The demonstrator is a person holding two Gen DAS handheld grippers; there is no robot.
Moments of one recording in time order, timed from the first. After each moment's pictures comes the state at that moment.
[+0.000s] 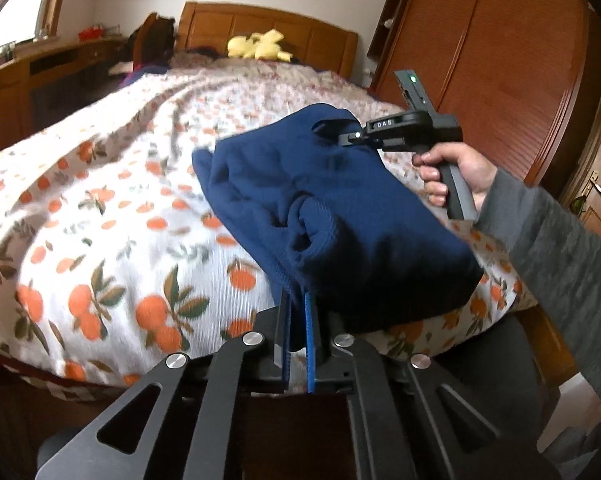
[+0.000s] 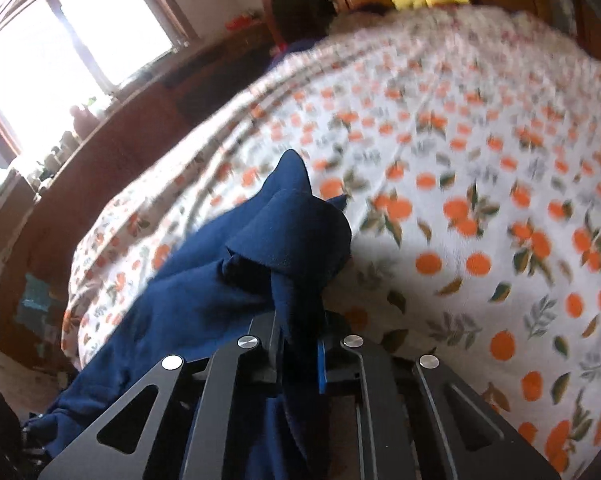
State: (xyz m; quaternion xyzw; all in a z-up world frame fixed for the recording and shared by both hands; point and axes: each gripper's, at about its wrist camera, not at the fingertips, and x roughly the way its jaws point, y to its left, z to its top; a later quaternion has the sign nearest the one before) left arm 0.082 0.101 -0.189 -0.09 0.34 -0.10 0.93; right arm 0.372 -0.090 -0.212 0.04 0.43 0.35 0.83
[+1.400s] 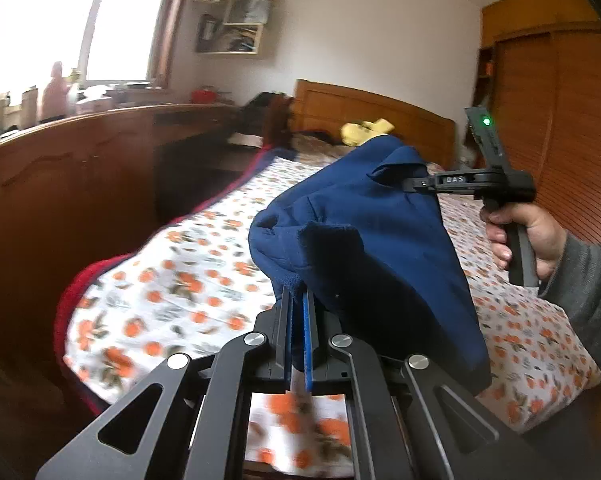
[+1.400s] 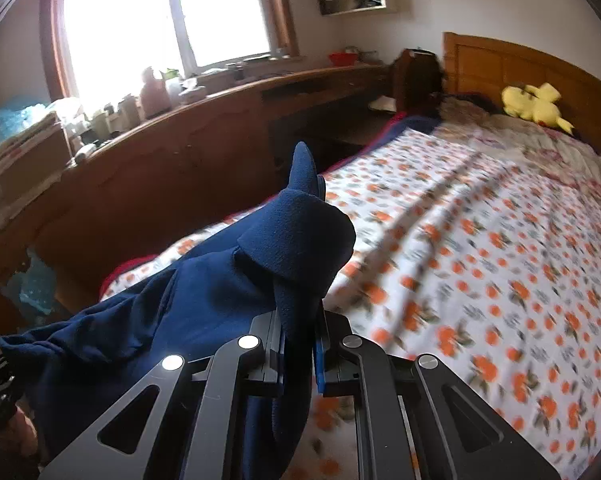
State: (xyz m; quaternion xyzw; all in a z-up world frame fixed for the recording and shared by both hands) left arm 0.058 0.365 -0.092 -0.10 0.23 0.09 0.97; right arm 0.334 0.203 -0.096 -0.07 0.32 0.43 0.84
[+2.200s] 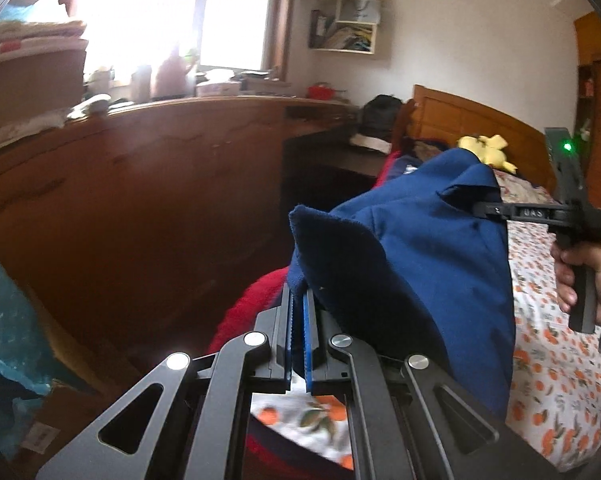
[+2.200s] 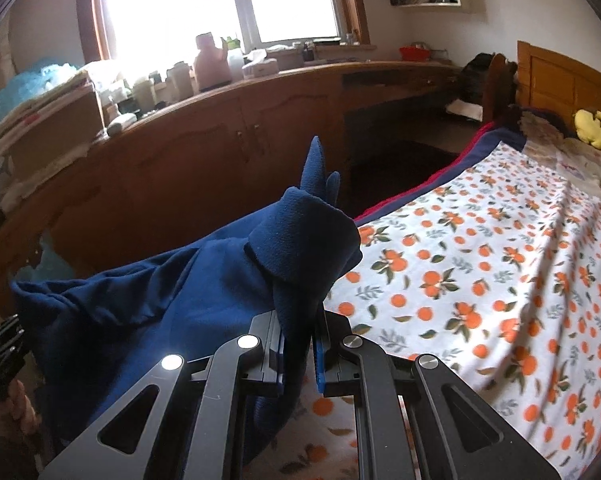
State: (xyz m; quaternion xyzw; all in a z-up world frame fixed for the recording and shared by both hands) left arm 0.020 0.539 -0.098 -0.11 0.24 0.27 0.93; right arm 0.302 0.402 -0.124 -0.09 0.32 0.49 0.80
